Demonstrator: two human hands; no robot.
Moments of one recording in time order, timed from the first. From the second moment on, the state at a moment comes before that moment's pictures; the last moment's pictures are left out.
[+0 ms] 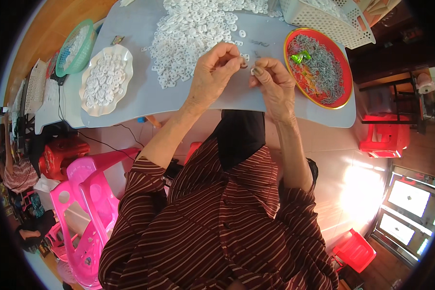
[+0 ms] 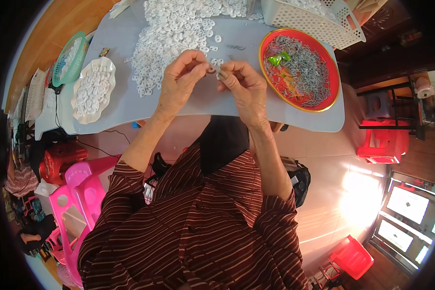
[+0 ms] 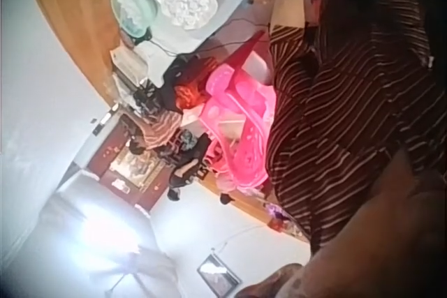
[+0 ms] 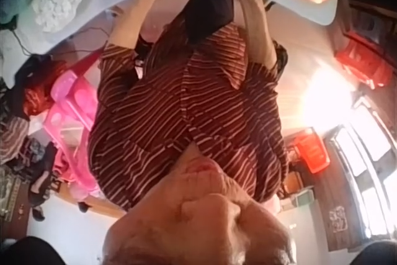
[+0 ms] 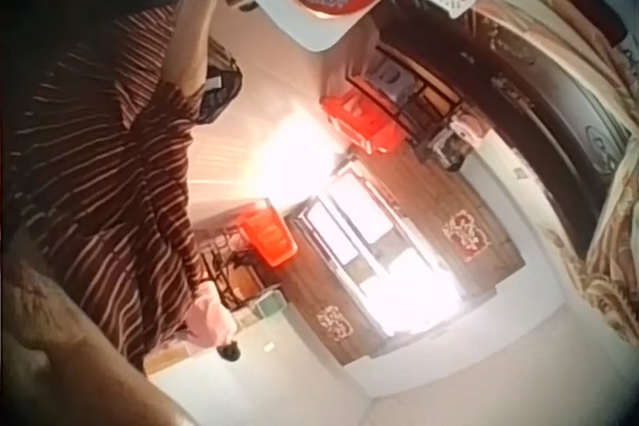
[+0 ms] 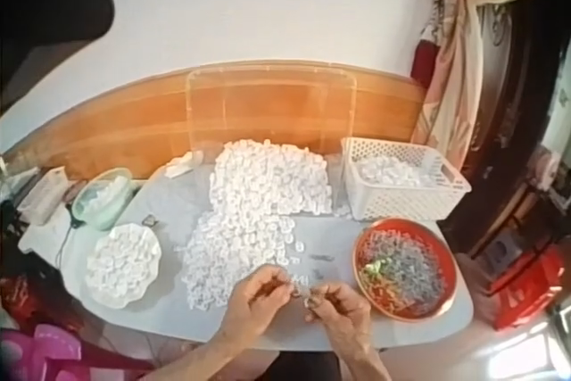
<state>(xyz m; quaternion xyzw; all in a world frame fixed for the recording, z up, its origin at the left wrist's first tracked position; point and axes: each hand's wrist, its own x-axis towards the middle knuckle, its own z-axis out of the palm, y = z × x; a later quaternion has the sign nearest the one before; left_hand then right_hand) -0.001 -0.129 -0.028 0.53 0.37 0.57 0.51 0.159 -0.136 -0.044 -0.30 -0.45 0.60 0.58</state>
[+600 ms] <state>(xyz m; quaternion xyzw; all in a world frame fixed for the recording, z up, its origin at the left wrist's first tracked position) -0.007 -0.112 -0.012 0.60 0.37 0.51 0.50 0.154 -0.138 -0.038 -0.35 -0.51 0.54 0.57</state>
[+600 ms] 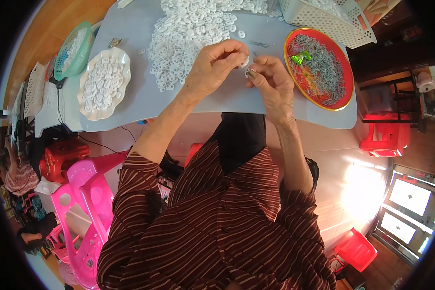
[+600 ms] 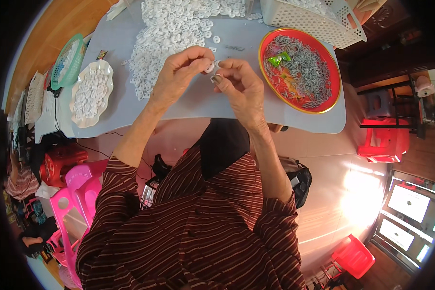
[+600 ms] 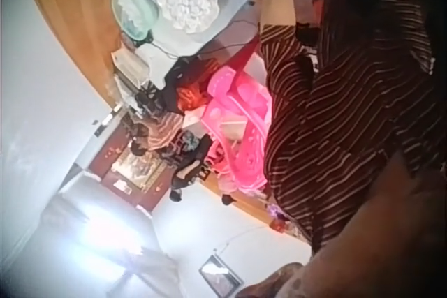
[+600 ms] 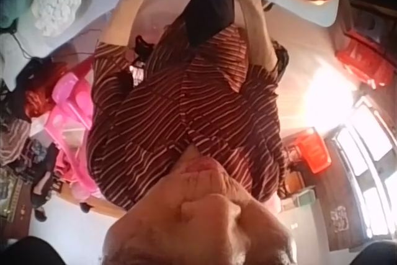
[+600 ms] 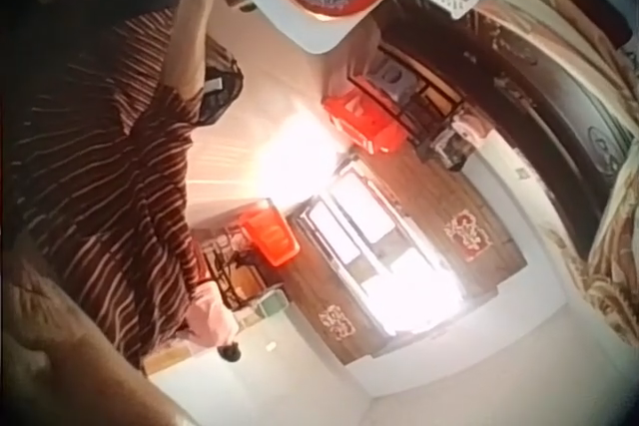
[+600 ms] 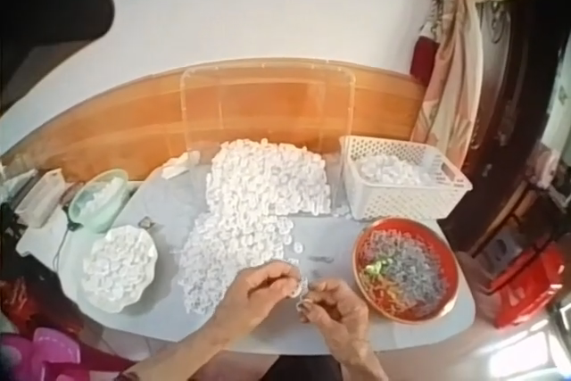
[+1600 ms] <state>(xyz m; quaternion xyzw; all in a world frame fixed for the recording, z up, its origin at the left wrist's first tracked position) -0.013 -0.101 -0.021 0.61 0.35 0.45 0.56 0.153 -0.137 -0.040 -0.36 -0.52 0.51 0.58</state>
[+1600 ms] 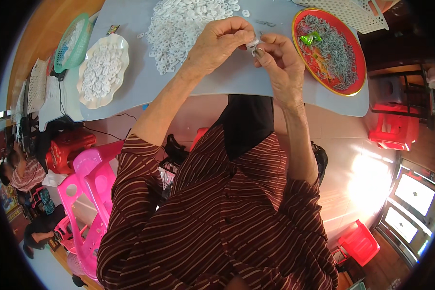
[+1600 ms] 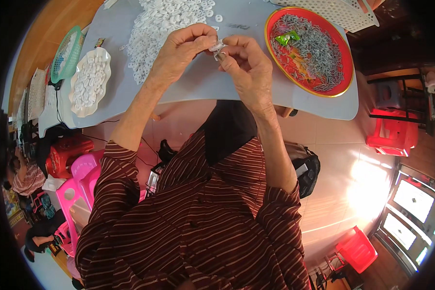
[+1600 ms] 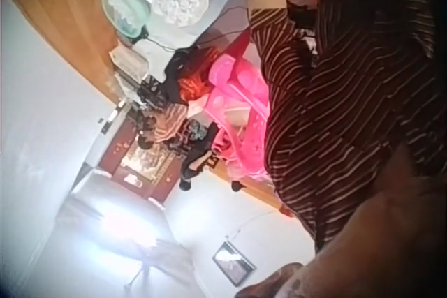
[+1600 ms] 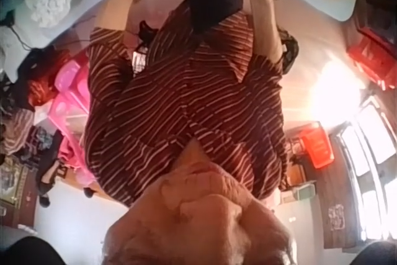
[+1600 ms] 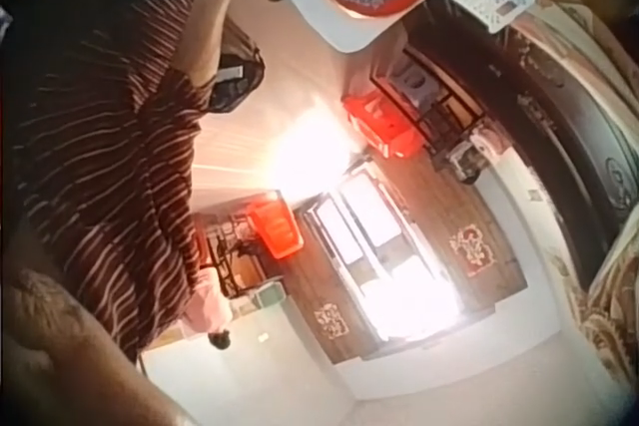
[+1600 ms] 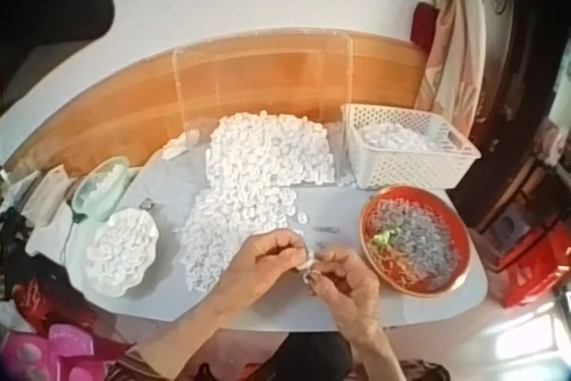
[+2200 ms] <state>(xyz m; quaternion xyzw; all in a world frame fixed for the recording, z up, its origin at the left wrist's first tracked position) -0.009 -0.097 -0.019 0.68 0.37 0.43 0.47 0.153 -0.137 -0.041 -0.38 -0.54 0.50 0.57</state>
